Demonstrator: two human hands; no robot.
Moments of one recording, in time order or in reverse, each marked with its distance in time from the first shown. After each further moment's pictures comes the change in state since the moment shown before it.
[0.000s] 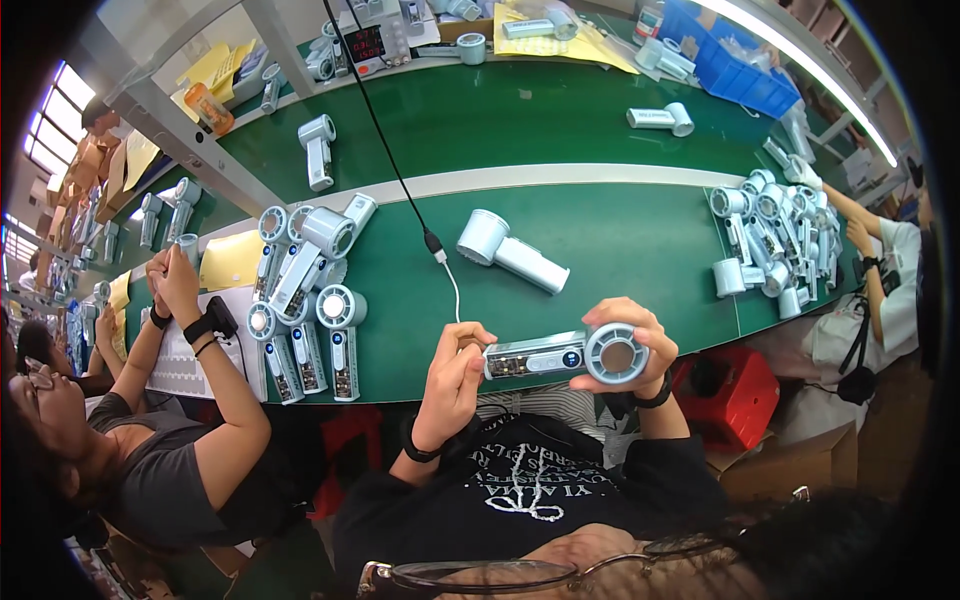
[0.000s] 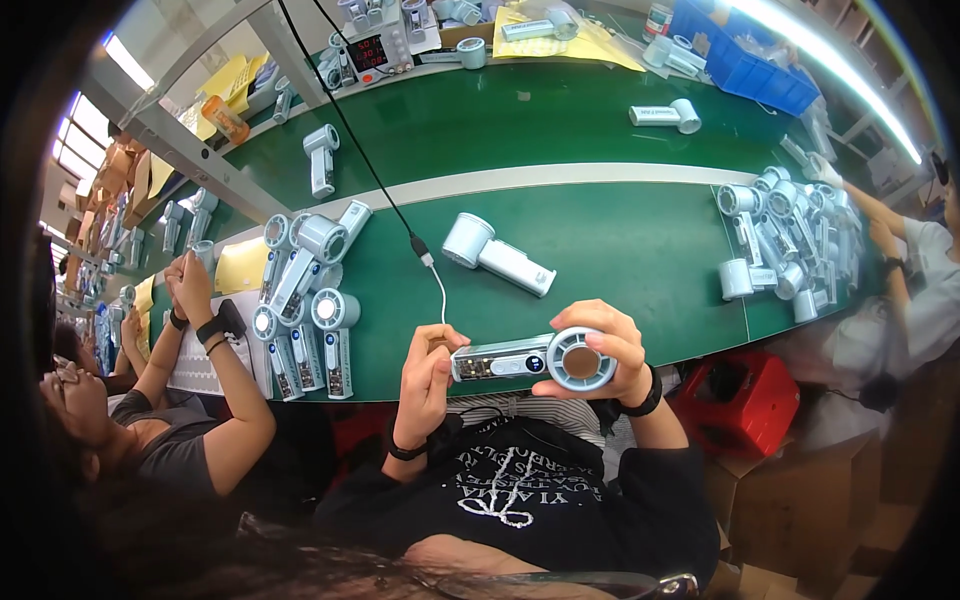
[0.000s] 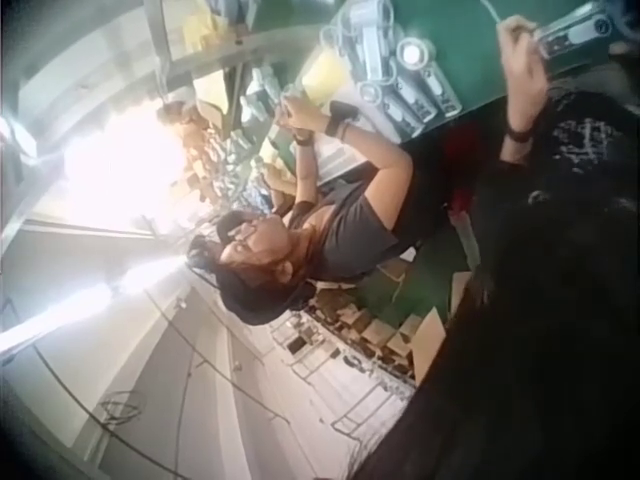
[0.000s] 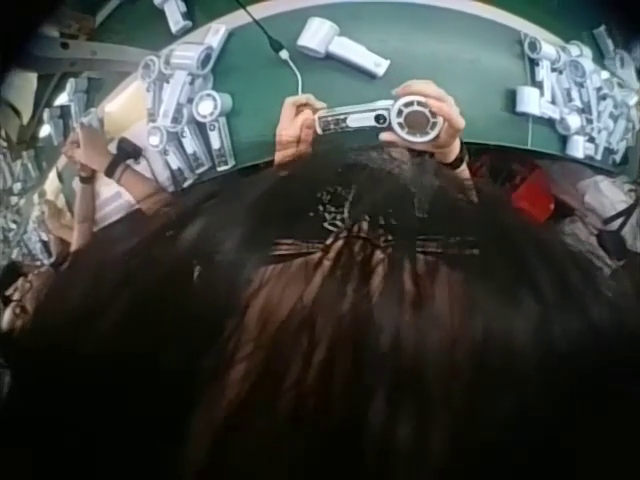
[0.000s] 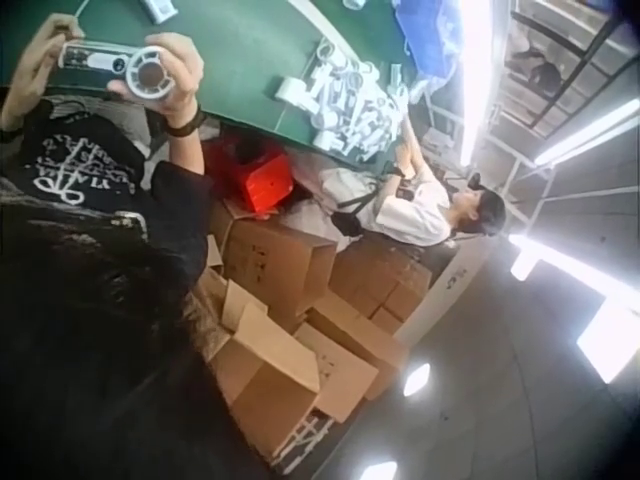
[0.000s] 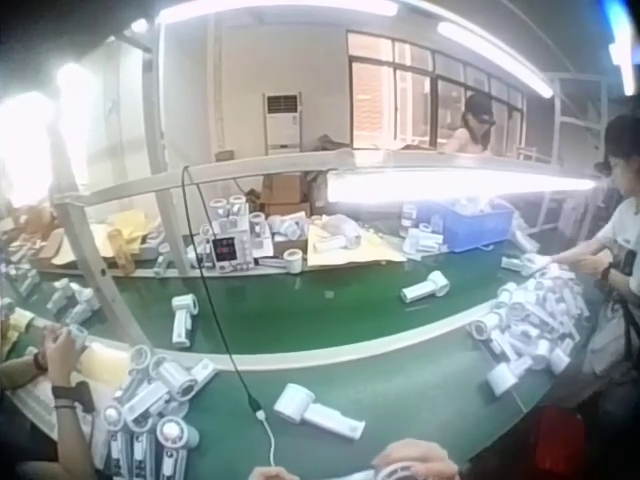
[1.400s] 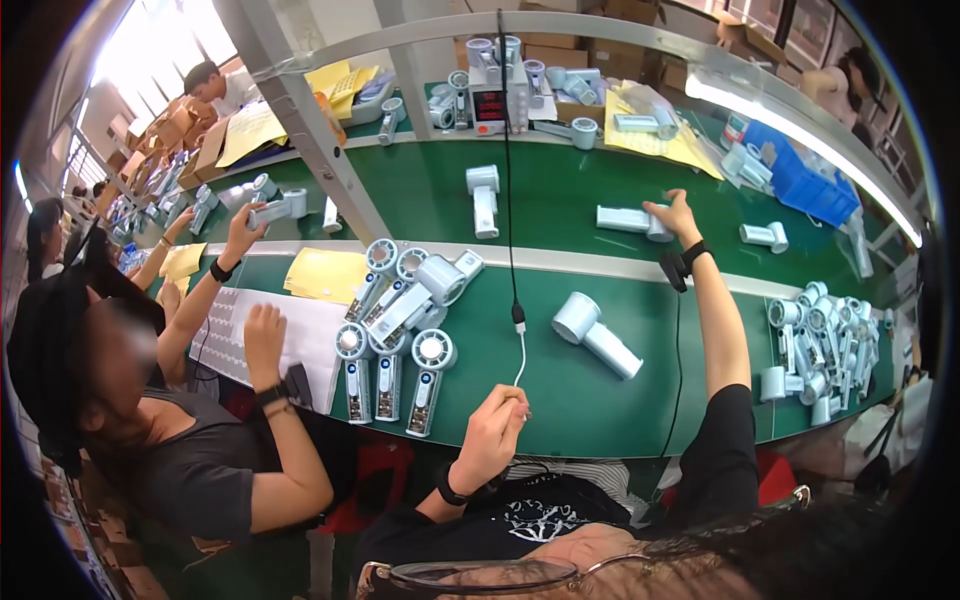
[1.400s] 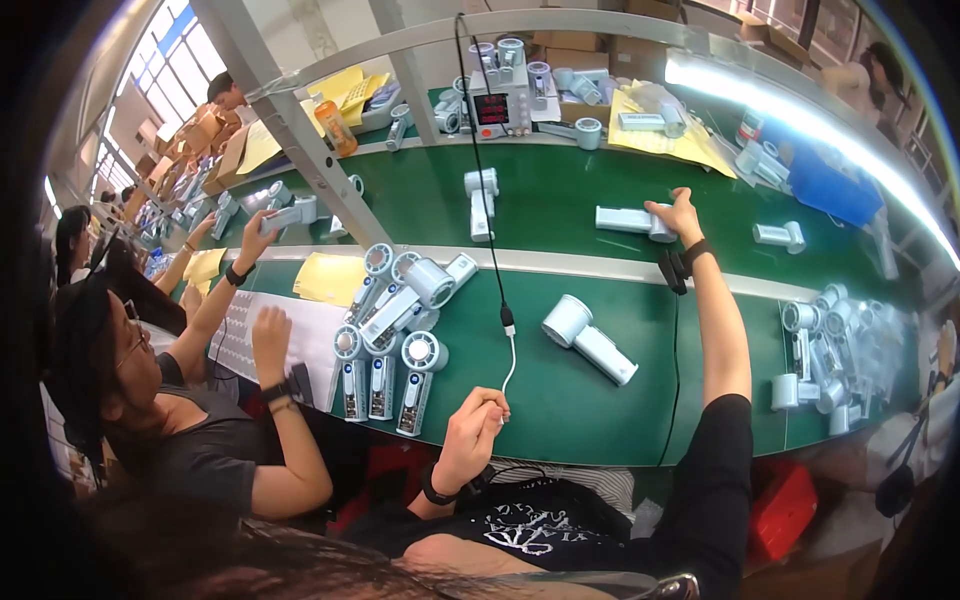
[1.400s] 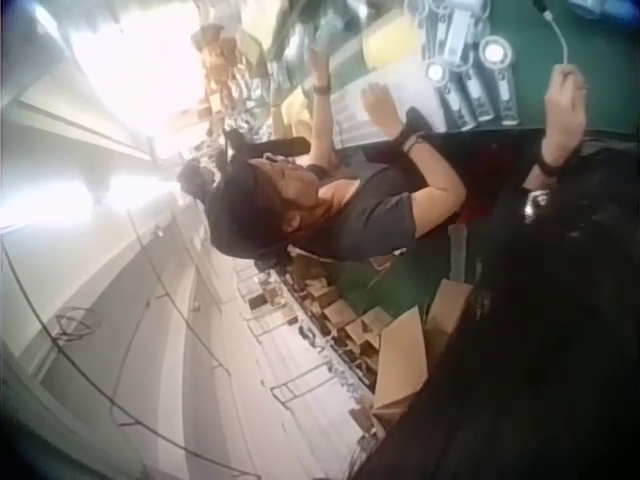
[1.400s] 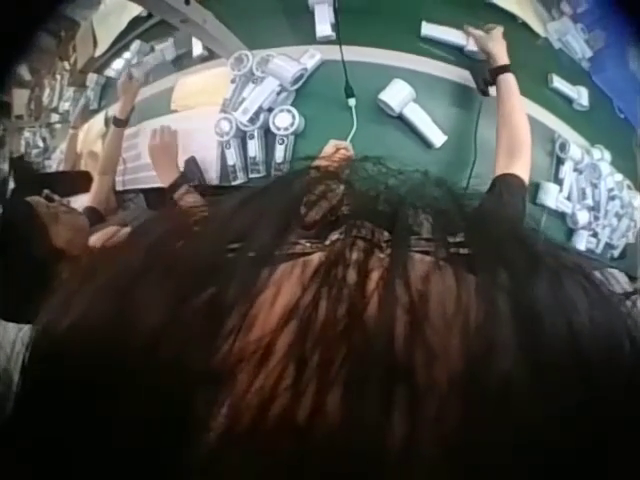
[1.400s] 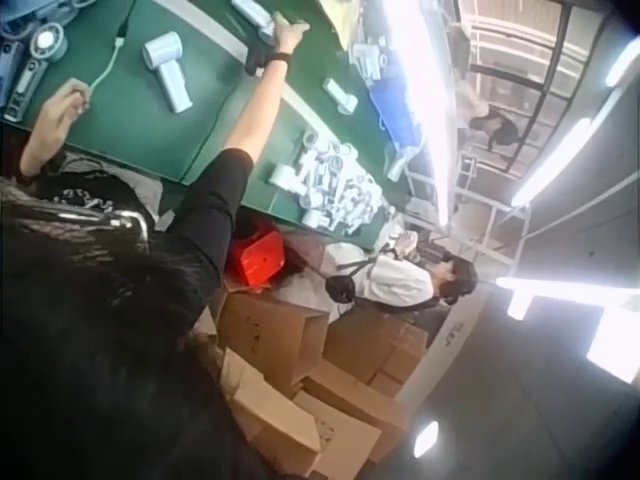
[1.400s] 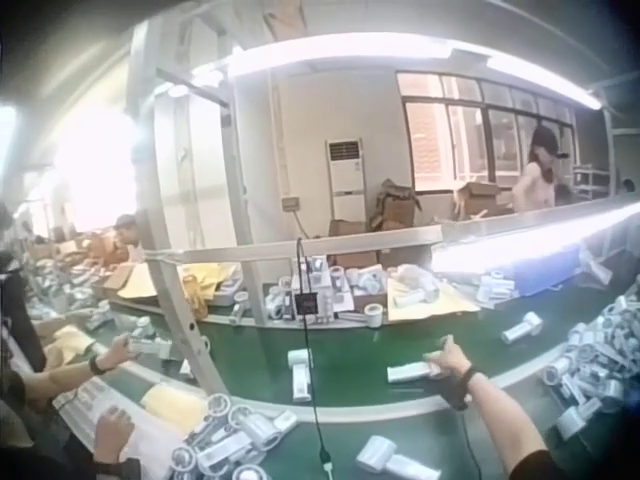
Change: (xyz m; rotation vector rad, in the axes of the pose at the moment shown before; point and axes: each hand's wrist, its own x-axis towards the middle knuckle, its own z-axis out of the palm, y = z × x) left_hand -0.010 -0.004 -0.036 0.131 0.187 -0.054; right_hand 0.084 0.383 -0.026 -0.430 0.015 1.098
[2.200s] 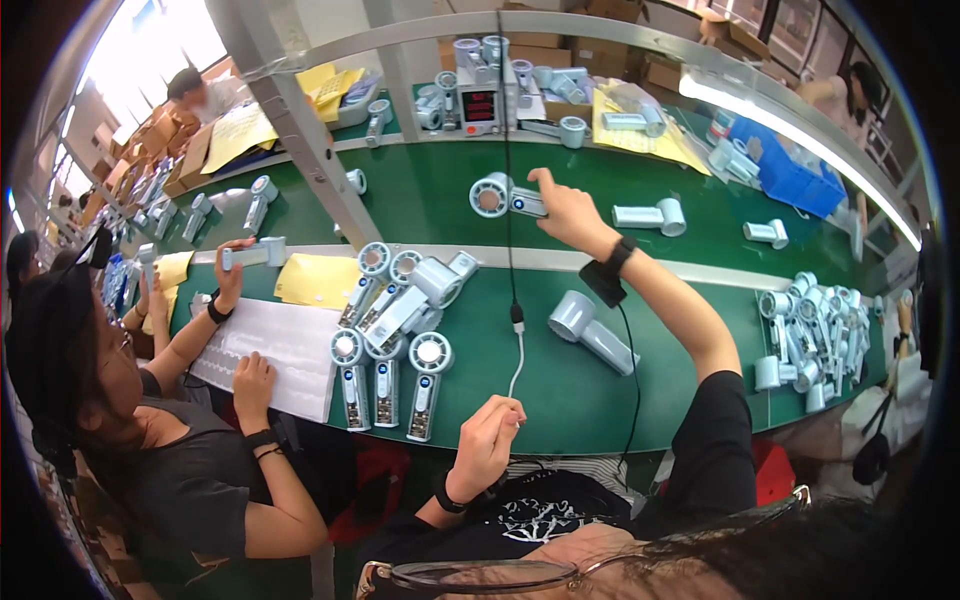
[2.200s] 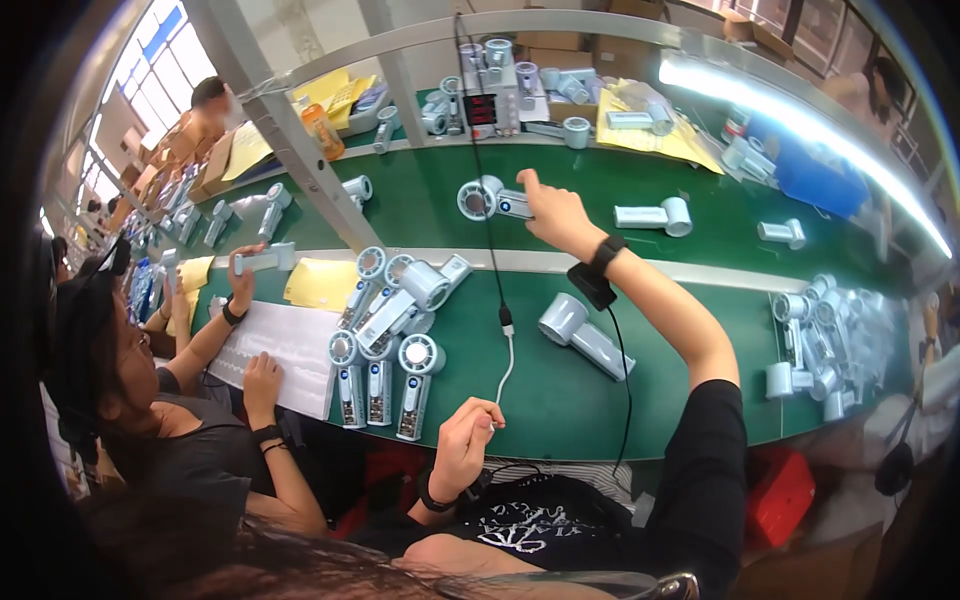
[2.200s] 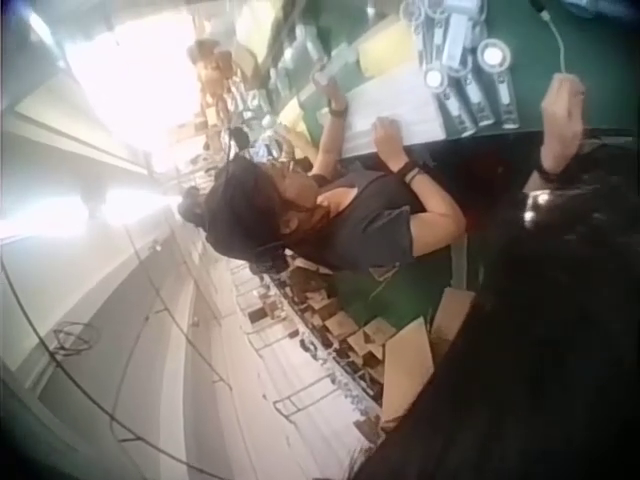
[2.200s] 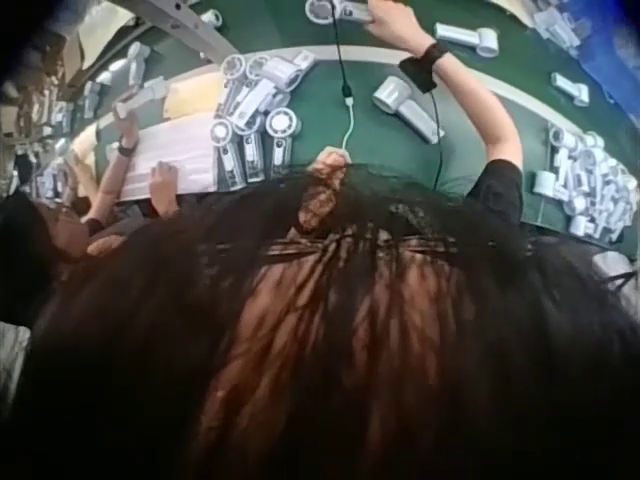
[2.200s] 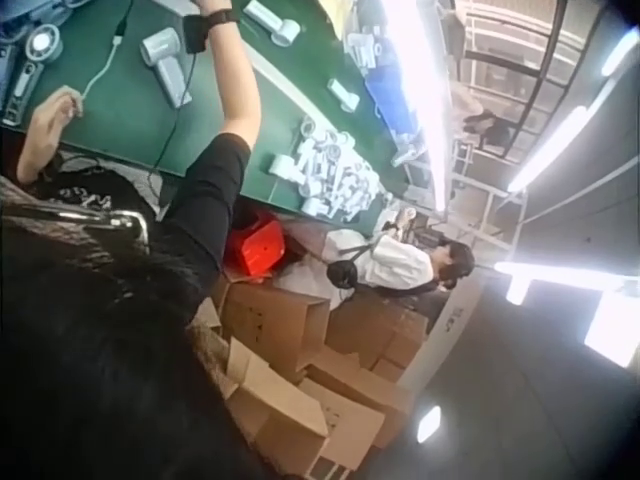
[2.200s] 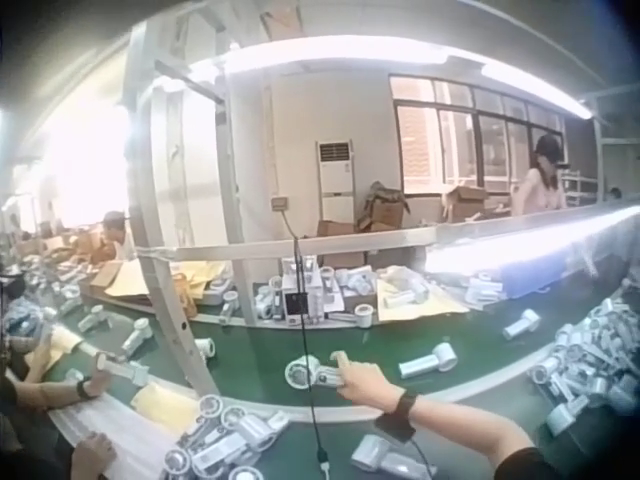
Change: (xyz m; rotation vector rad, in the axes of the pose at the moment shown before) left_hand -0.011 0.007 -0.013 -0.046 -0.011 -0.040; right_hand -0.134 -0.191 0.074 -0.481 -0.215 -0.861
